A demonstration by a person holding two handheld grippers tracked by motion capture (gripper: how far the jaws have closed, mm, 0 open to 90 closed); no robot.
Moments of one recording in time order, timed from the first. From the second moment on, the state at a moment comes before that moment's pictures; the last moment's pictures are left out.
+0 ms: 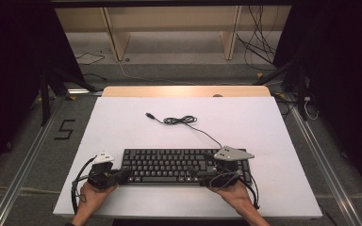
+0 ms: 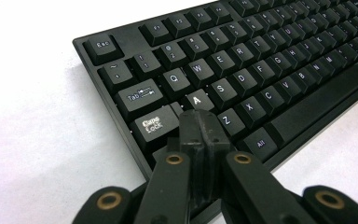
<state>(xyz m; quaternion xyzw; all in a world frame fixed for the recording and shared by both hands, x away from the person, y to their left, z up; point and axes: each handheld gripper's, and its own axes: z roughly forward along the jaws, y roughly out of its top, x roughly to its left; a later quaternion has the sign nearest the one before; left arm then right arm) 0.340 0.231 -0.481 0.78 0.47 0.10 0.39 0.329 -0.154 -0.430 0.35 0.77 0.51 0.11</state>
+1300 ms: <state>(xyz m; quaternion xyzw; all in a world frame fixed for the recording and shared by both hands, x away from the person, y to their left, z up) 0.334 0.229 -0.455 0.71 0.47 0.12 0.51 0.328 -0.150 -0.431 0.35 0.77 0.52 0.11</state>
